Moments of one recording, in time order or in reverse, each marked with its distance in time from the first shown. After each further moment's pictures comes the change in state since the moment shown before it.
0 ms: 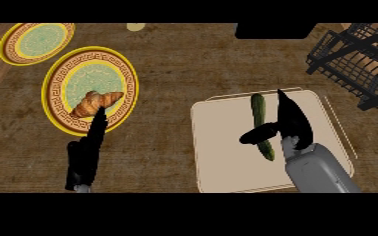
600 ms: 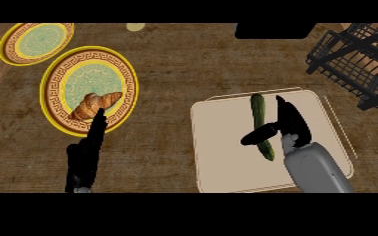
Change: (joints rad) left arm 0.022 -0.017 0.012 -0.026 -0.029 -0.002 0.009; right arm 0.011 0.052 -0.080 0.094 -0.032 0.071 -0.040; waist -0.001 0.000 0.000
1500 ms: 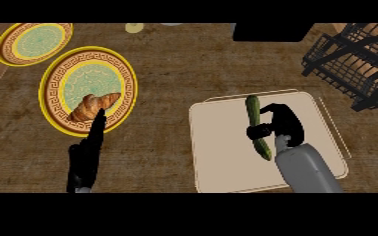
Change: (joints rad) left arm 0.005 -0.037 0.040 0.016 -0.047 -0.033 -0.007; right arm 0.005 0.076 -0.058 0.128 0.160 0.002 -0.116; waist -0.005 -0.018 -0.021
